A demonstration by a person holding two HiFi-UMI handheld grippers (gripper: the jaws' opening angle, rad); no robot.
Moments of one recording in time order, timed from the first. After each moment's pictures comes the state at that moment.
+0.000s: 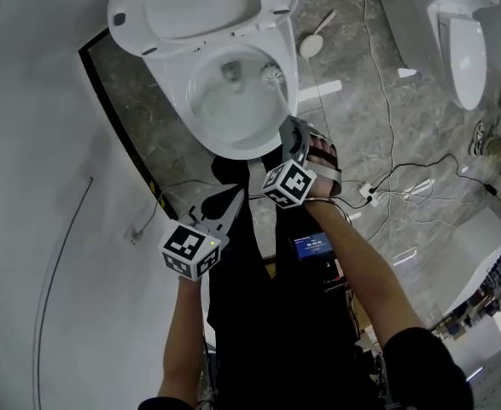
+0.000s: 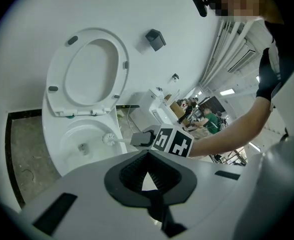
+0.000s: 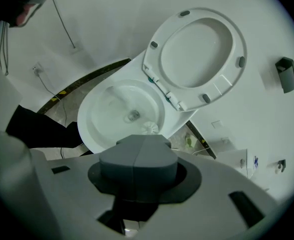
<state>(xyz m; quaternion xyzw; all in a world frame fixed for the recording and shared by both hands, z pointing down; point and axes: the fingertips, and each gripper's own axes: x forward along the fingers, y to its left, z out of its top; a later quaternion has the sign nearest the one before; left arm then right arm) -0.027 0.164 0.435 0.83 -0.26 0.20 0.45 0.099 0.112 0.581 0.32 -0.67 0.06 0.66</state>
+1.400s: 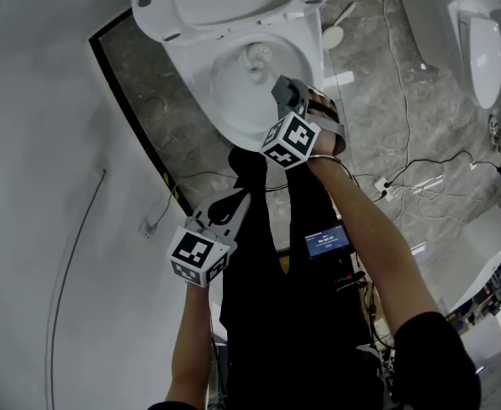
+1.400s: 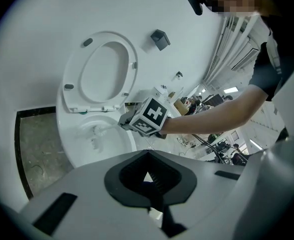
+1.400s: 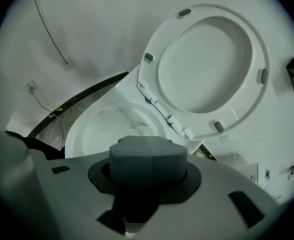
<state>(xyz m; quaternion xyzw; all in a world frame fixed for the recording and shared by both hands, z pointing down) -0.078 0.181 0.442 0.81 -0.27 0.22 0.46 0.024 0.025 0.601 0.32 -0.72 0.07 0.62</state>
